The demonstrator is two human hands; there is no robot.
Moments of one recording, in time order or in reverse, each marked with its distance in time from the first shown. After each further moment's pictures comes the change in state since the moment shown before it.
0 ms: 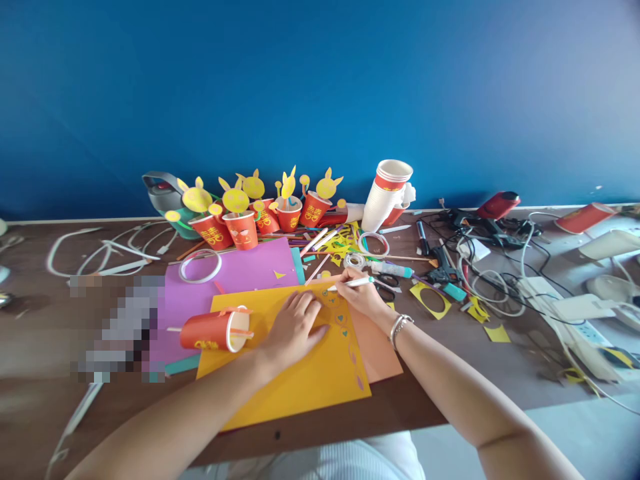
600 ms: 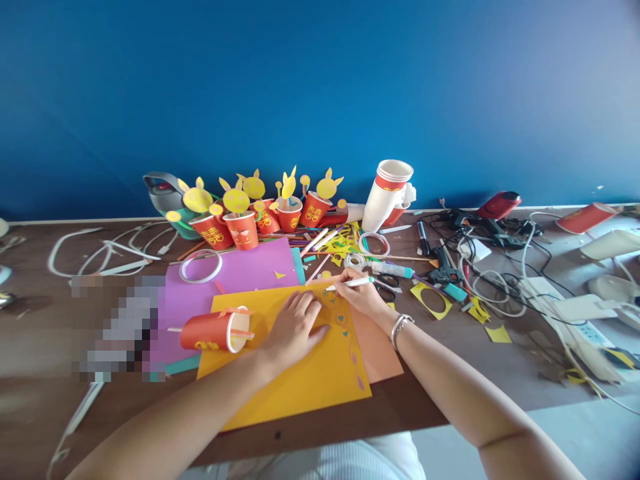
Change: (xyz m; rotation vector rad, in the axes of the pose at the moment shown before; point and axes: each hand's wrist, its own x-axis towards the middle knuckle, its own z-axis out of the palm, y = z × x) left_hand 0.001 0.000 -0.001 -0.017 0.008 0.001; right_hand 0.000 0.000 0.000 0.089 -0.035 -0.005
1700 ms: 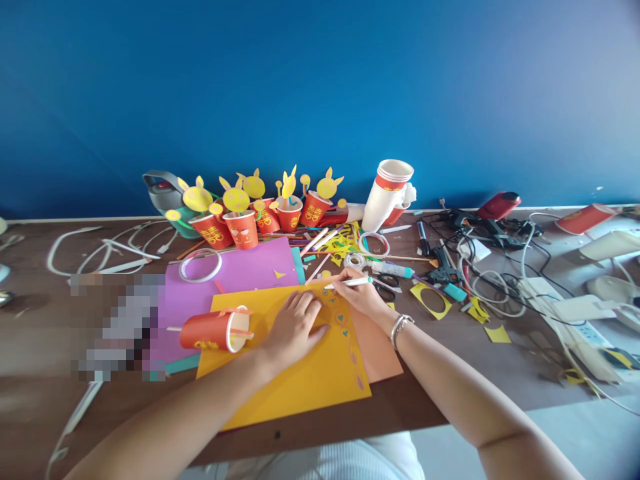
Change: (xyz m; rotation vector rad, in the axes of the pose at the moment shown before) left_hand 0.000 0.000 0.001 -0.016 0.015 -0.002; right_hand 0.000 -0.002 0.000 -0.002 -0.021 -0.017
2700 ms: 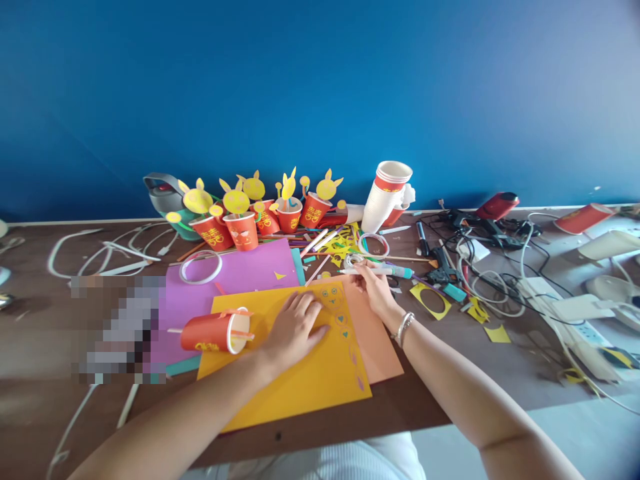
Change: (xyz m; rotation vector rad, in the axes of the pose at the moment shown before) left_hand -0.001 -0.002 -0.001 0.012 -0.015 0.018; right_hand 0.005 0.000 -0.011 0.446 0.302 0.293
